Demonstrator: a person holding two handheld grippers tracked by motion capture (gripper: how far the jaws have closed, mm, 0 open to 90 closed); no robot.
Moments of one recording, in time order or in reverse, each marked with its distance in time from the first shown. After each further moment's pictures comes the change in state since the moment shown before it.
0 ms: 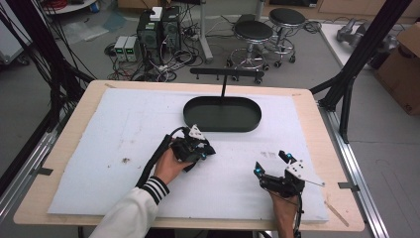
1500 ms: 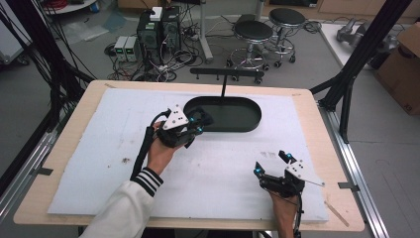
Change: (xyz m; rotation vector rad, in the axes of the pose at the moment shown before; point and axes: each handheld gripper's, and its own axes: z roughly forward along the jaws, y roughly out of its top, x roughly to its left) left arm 0.019 0.017 -0.055 -0.486 0.116 0.085; right arm 0.001 0.000 0.000 0.002 0.000 0.004
